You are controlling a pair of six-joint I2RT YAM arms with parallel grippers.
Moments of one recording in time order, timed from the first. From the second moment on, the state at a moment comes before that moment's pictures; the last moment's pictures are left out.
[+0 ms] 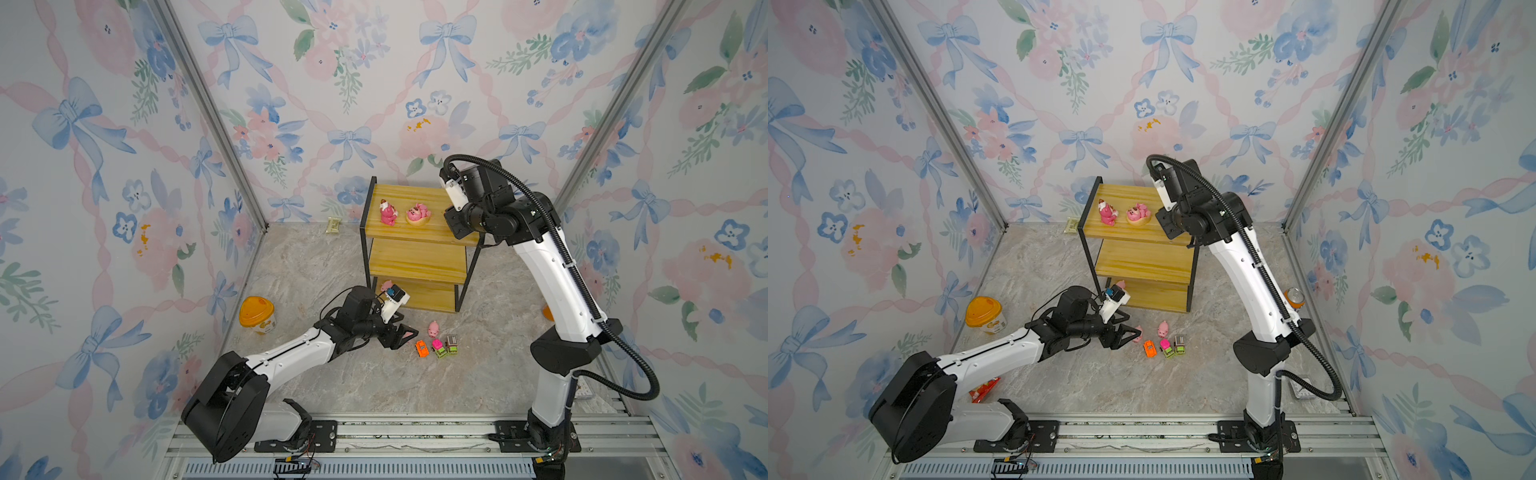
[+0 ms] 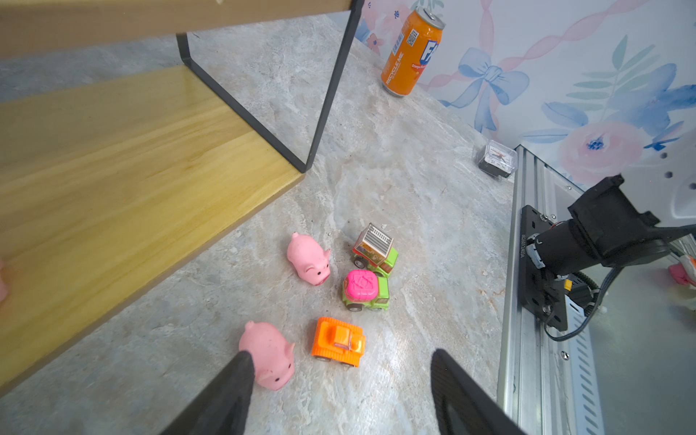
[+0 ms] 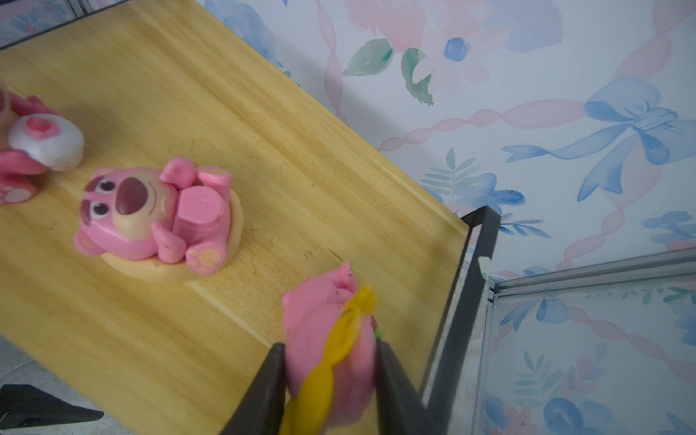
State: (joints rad) left arm -0.63 1.33 0.65 0.08 0.52 -0.05; right arm 0.61 1.92 2.55 -1.32 0.34 -0.15
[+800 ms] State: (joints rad) left arm -0.63 1.37 0.66 0.08 0.52 -0.05; right arm 0.60 1.92 2.53 -1.28 0.32 -0.17
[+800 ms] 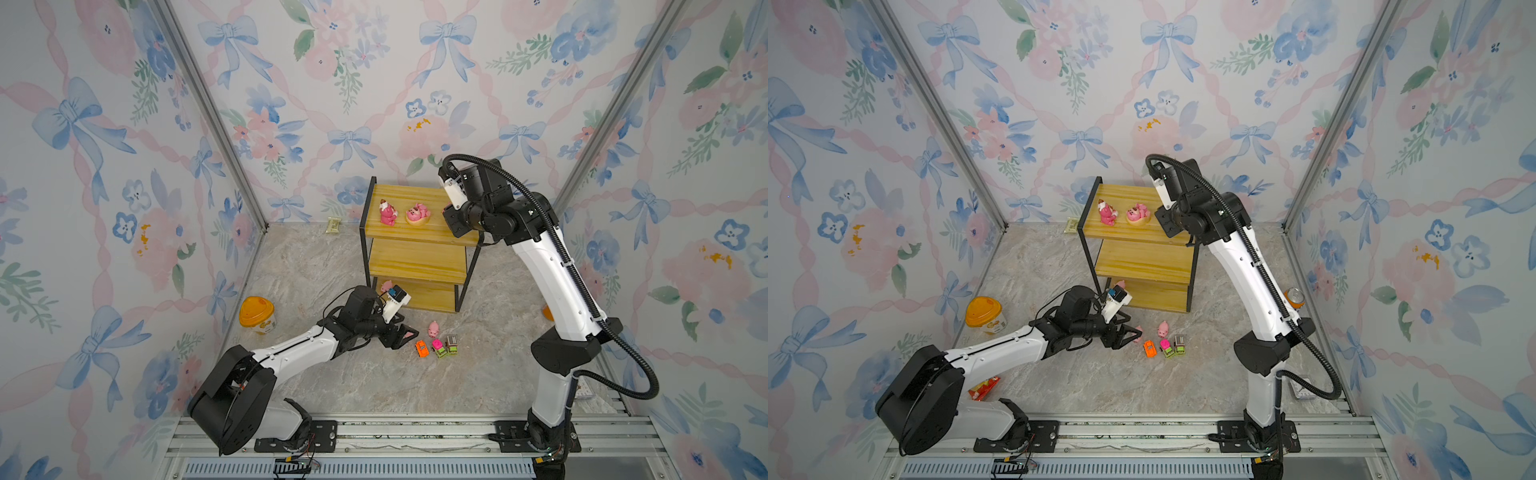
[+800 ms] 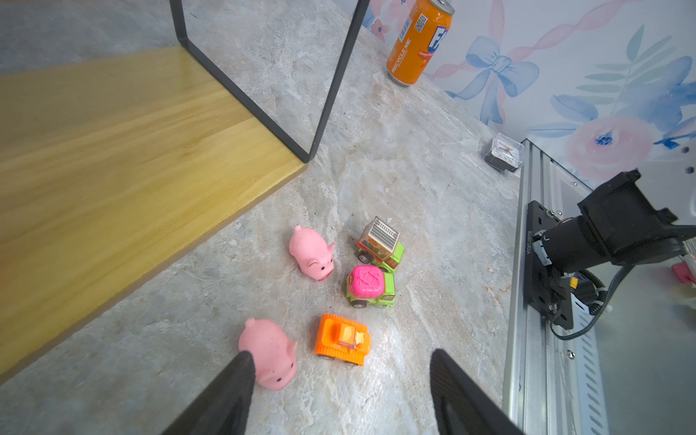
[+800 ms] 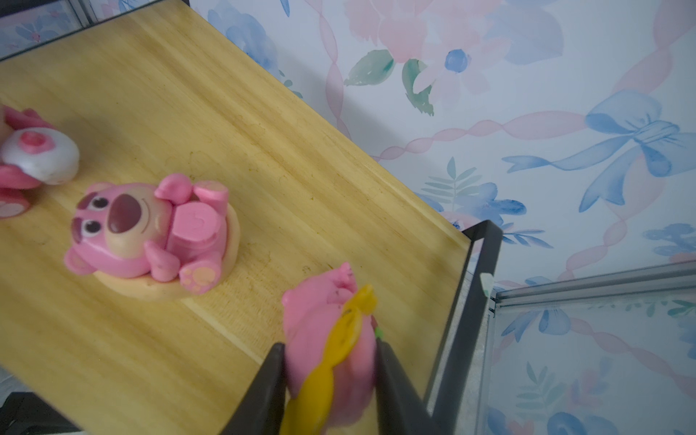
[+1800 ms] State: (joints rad) left arm -0.63 1.39 0.68 0.08 0.52 -0.05; right arm 0.55 1.92 2.61 -1.43 0.20 -0.19
